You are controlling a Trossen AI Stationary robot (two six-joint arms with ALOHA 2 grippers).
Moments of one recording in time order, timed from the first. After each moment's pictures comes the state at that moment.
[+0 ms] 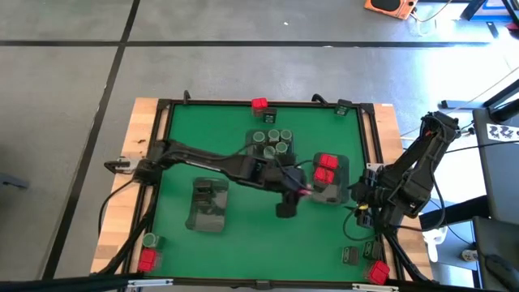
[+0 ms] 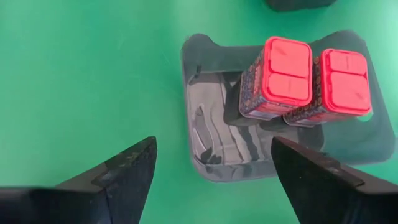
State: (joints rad) left arm -0.18 2.11 2.02 -0.65 -0.24 -0.07; right arm 0.99 1.06 0.90 -1.23 0.53 1.14
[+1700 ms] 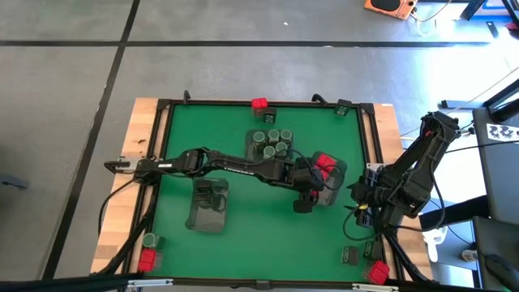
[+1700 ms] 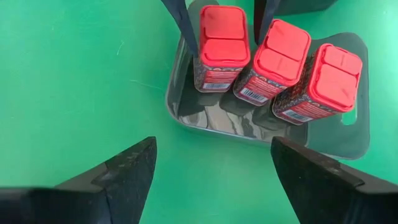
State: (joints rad) left arm -0.09 2.51 2.30 -0.63 -0.17 0.07; right arm 0.99 1.06 0.90 -1.23 0.55 1.15
